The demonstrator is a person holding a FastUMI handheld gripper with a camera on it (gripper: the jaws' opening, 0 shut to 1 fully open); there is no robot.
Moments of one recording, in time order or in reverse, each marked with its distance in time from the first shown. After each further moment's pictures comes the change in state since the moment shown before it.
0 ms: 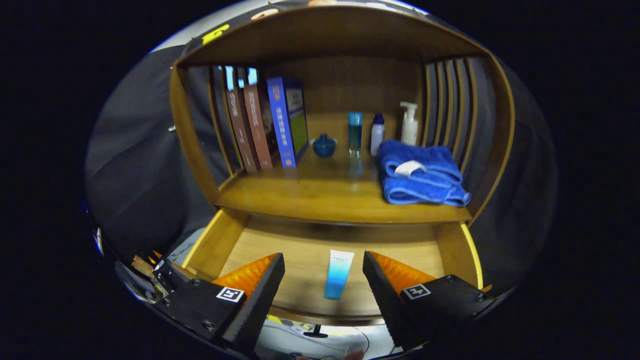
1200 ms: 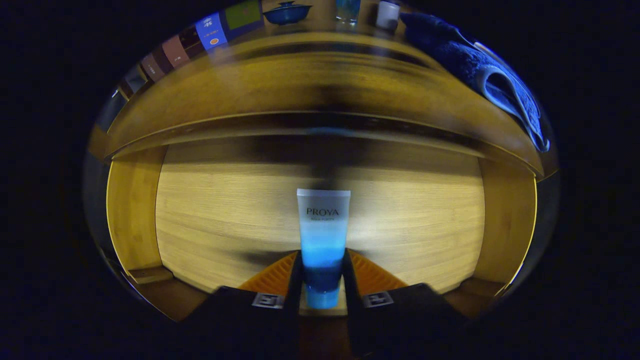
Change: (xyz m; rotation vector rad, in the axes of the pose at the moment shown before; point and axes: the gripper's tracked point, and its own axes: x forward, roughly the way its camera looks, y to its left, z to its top) arm 0.114 -0.031 -0.108 0.026 0.598 -0.141
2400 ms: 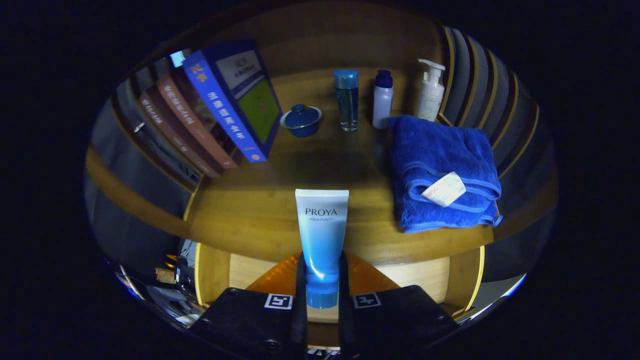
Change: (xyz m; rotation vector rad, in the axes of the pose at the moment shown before) arm -0.121 -0.009 0.142 0.069 -0.273 0.103
